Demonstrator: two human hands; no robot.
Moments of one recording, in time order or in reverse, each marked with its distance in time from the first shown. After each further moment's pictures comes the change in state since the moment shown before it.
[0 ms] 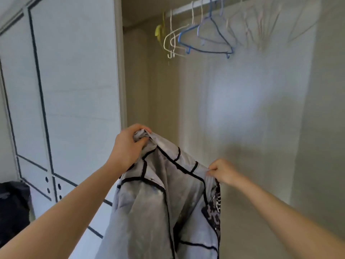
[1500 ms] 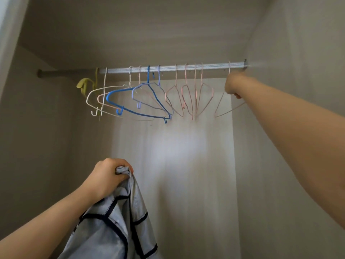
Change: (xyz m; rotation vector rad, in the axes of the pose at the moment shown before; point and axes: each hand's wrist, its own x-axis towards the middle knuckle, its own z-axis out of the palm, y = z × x) left_hand 0.216 0.028 0.154 0.075 -0.209 0.381; right_hand 0.088 -0.060 -0.448 -0.584 0.838 0.493
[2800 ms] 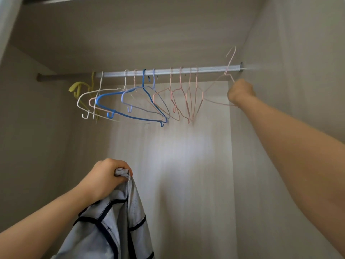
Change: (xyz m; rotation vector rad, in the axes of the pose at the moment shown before) left_hand 0.010 0.030 0.010 0.062 -0.036 0.041; right_hand 0.027 0.041 0.036 0.475 0.191 0.138
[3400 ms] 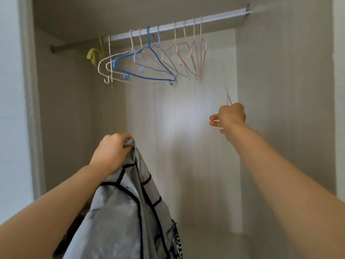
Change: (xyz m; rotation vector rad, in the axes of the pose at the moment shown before) left_hand -0.109 0.019 -0.027 0.208 0.047 -0.120; right_hand -0.248 0.042 -0.005 0.710 -0.365 0.497
